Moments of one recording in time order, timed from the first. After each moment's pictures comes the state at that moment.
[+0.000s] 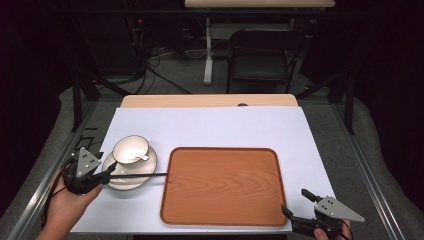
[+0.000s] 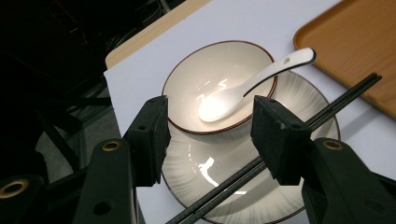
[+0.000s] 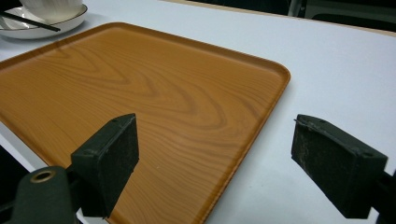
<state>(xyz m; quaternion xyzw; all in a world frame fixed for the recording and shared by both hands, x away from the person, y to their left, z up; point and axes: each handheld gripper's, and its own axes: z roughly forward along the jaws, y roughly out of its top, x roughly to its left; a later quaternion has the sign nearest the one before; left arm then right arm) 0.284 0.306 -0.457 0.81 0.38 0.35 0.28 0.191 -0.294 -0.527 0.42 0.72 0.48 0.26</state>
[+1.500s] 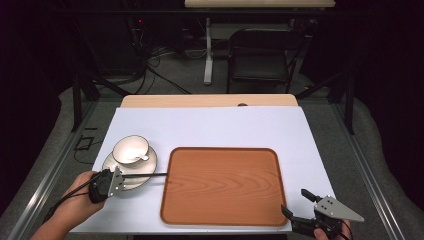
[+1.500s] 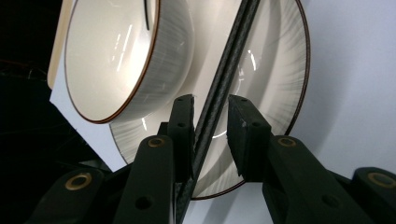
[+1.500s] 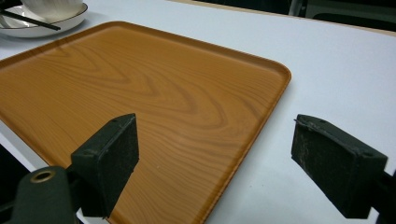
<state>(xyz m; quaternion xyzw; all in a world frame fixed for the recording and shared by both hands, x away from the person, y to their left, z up) 0.291 0.288 -0.509 0.93 0.14 0.31 0.10 0.191 -0.294 -0.527 0.42 0.73 0.48 0.26</state>
